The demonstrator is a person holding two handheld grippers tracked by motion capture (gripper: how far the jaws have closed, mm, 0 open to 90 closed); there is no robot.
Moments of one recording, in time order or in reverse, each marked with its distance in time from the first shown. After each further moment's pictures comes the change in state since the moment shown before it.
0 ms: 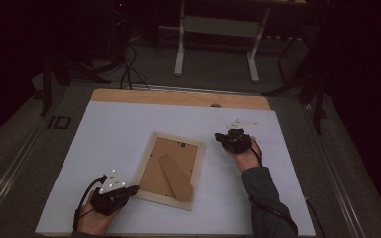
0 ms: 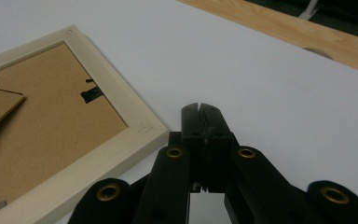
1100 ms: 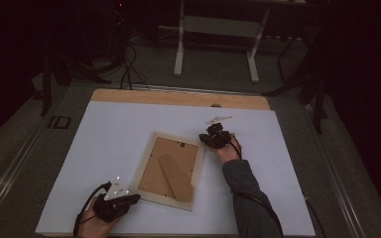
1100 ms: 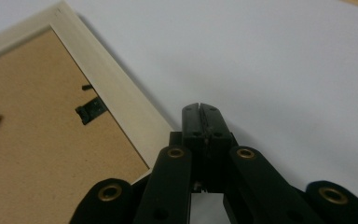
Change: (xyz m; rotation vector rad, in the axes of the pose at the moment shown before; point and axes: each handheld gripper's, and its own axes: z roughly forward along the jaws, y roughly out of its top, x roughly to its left) left arm -0.008 -0.013 0.008 0.072 -0.026 0.027; right arm 0.018 0.013 0.065 0.136 0.043 0.042
